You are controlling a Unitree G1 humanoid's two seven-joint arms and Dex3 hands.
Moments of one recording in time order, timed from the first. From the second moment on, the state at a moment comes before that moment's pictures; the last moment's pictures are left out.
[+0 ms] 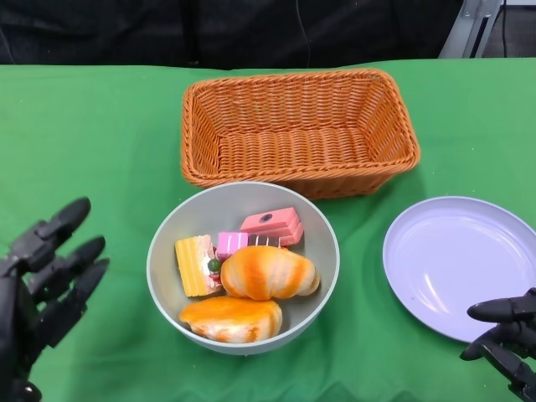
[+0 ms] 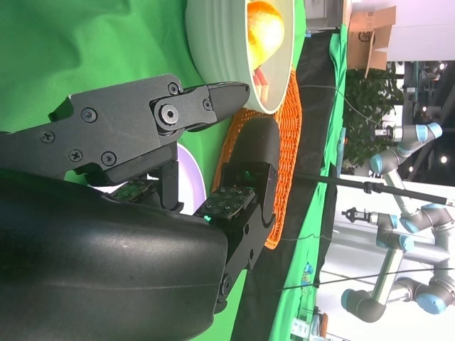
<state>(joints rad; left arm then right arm) 0.09 0.09 0.22 0.06 -0.13 -0.32 -0.09 0.24 -0.10 -0.14 0.21 0.28 -0.59 0.43</state>
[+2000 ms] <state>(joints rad) 0.08 0.08 0.15 0.26 -0.24 -0.50 -0.36 0.23 -0.08 -0.14 0.23 0.29 -0.61 0.43</state>
